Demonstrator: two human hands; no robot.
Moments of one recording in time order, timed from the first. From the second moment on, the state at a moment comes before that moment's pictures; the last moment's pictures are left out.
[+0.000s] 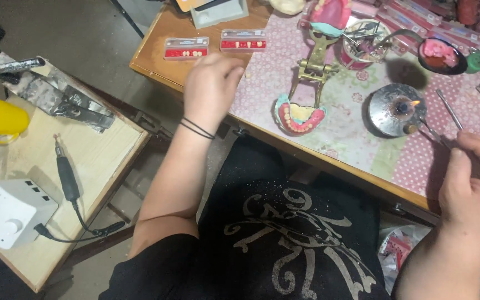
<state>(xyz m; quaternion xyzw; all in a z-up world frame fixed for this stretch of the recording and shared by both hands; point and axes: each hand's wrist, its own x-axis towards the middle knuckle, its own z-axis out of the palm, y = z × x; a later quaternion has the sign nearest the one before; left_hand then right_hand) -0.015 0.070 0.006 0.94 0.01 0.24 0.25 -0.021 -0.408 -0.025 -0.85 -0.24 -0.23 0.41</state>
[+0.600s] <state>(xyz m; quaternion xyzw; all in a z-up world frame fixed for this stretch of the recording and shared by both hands) -0.027 0.018 0.041 0.81 -0.12 0.22 0.54 0.001 -0.264 0.072 -0.77 -0.55 -0.17 0.28</state>
